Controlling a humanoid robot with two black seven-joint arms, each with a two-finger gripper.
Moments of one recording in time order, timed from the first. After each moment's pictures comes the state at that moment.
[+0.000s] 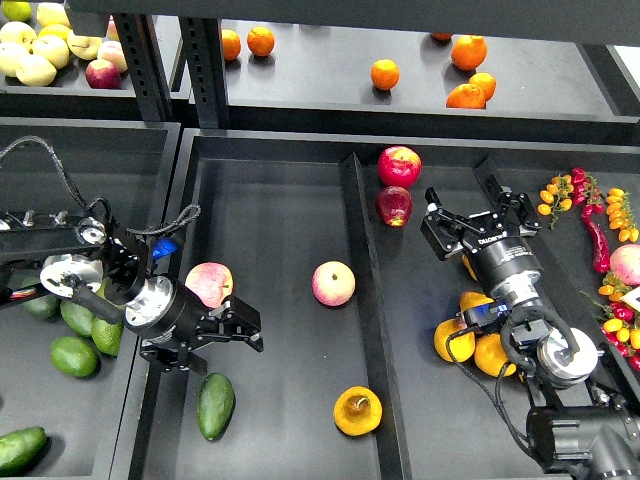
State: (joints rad) left arm -1.10 0.50 0.14 -1.24 0.39 -0.49 0.49; right arm 0.22 0.02 1.45 1.12 0.23 0.23 -0.23
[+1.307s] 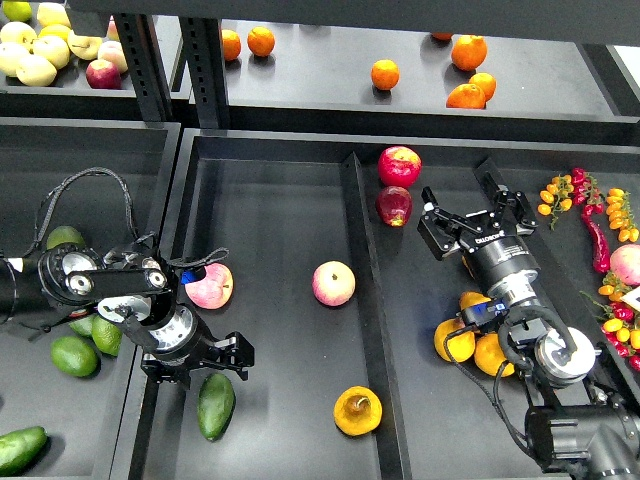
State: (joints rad) left arm -1.06 0.20 0.32 -0.92 0.40 -0.49 0.49; right arm 0.22 0.01 1.44 1.12 0.23 0.24 -0.23
